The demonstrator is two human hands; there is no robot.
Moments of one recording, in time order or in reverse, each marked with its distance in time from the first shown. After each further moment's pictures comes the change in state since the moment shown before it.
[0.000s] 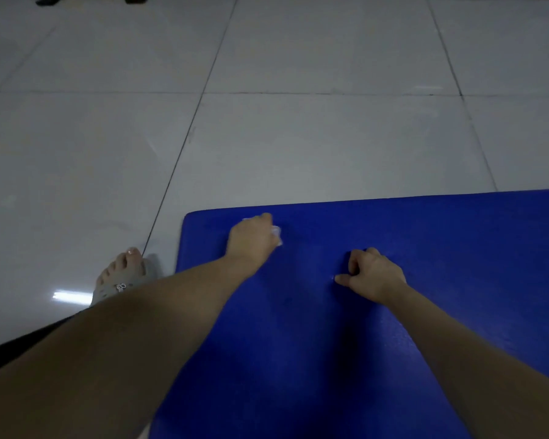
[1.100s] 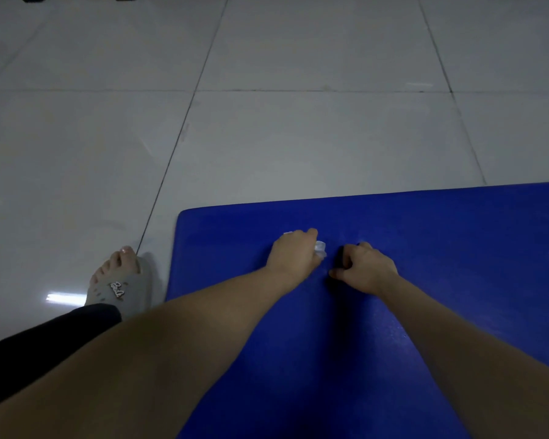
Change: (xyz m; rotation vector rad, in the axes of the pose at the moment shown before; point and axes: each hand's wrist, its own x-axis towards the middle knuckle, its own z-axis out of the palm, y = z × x) left_hand -0.033 0.071 0.030 -0.066 -0.093 0.238; right_hand 0.001 -0.005 -0.004 -0.026 -0.033 0.002
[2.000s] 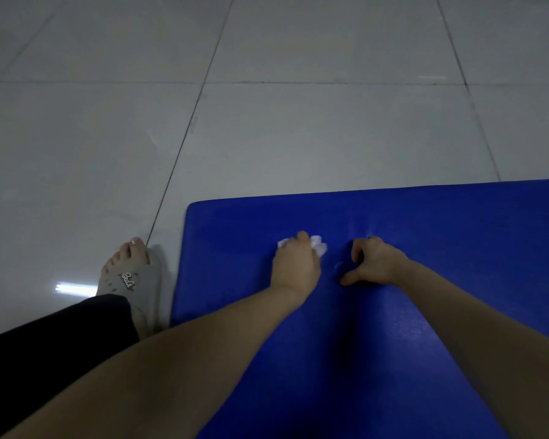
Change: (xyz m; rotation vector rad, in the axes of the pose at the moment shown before) left_hand -0.037 0.003 0.009 -0.238 0.157 -0.160; right_hand 0.006 0.008 -0.013 0.090 -0.180 -0.022
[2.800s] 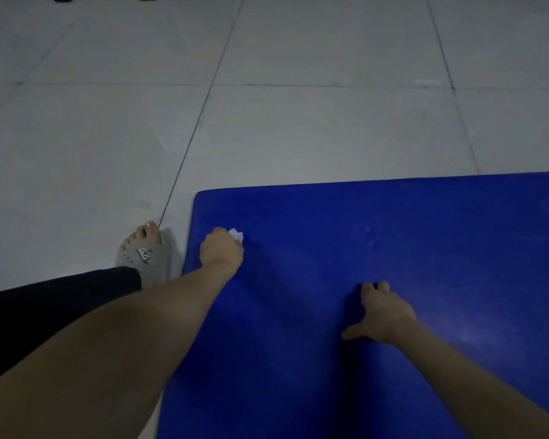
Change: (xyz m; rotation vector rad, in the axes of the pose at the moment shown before) left_hand -0.025 -0.091 -0.069 0.081 0.094 -0.538; right_hand -0.119 0.019 0.071 -0.254 -0.106 0.189
